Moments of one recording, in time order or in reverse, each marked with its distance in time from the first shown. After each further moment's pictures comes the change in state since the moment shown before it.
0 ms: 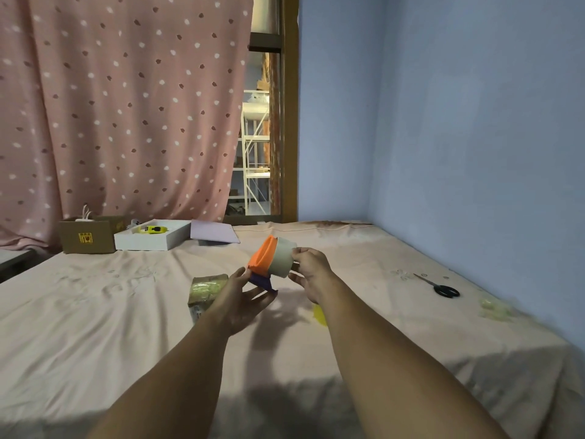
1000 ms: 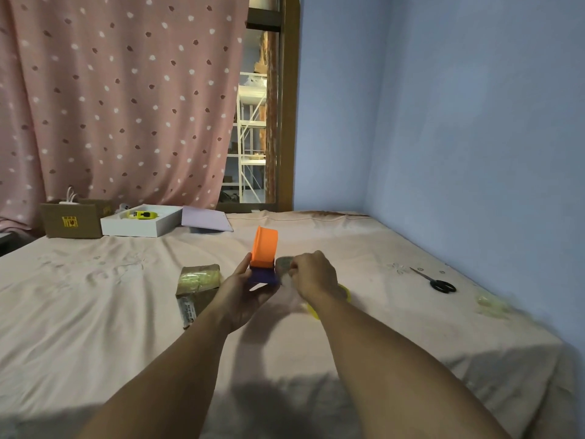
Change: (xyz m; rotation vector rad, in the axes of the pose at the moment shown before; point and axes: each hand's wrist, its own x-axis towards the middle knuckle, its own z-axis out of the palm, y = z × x) left_hand 0.021 -0.018 -0.001 0.017 -0.025 0.038; right_hand 0.008 0.027 -0.024 -1.381 0.195 -0.482
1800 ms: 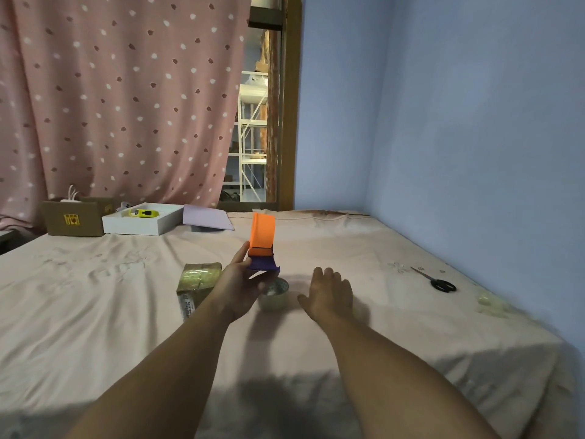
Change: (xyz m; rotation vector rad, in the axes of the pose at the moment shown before) left_hand 0.003 0.013 0.008 0.060 -0.013 0.067; right_hand -0.021 0.037 0.034 -0.297 -0.067 0.045
